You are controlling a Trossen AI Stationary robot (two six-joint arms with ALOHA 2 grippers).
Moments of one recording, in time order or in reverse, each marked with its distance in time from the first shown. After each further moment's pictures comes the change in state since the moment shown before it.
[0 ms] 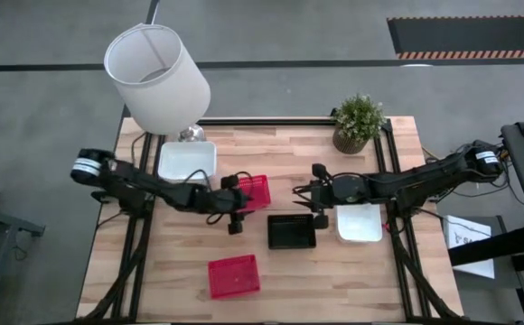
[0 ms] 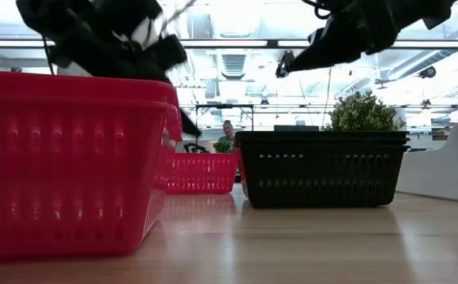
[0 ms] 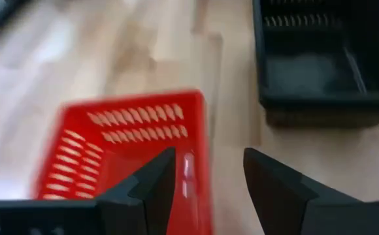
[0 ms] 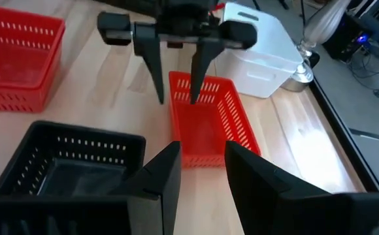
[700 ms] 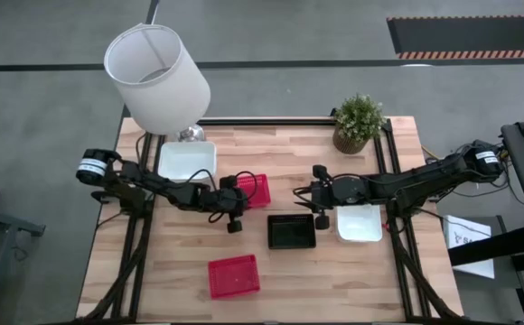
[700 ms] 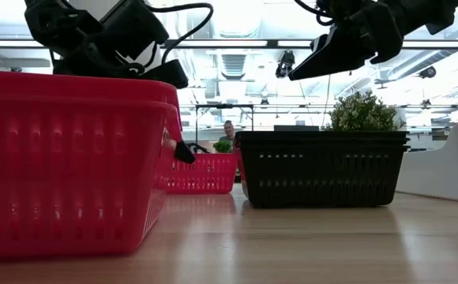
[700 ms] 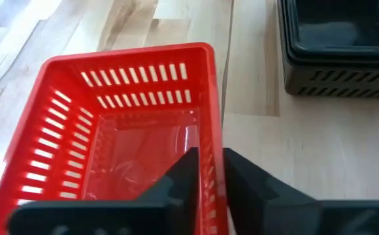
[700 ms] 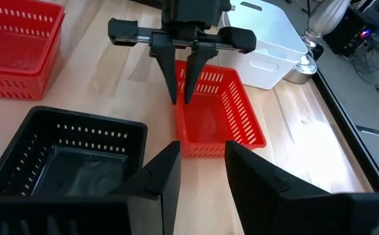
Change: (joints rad) left arm 0.039 0.053 -0.016 -0.017 0.030 -0.027; right arm 0.000 0.000 -0.027 0.007 0.000 0.002
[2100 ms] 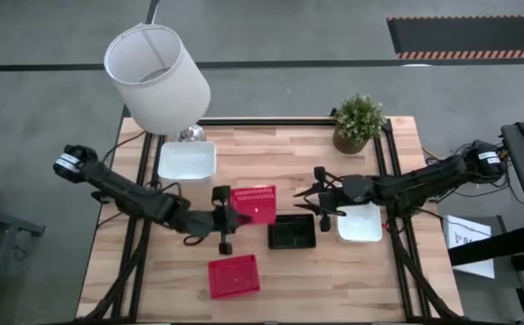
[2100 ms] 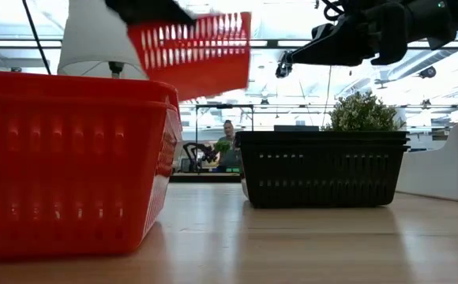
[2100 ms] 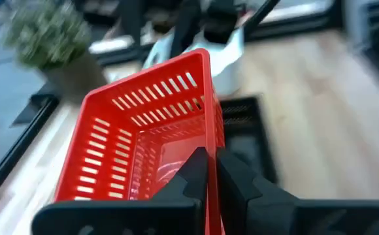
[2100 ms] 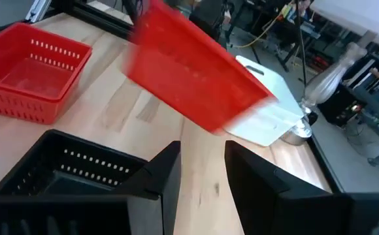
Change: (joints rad) left arm -0.330 -0.233 0.265 -0.263 -0.285 0.034; right arm -0.011 -0.028 -0.124 0.308 -0.101 -0.190
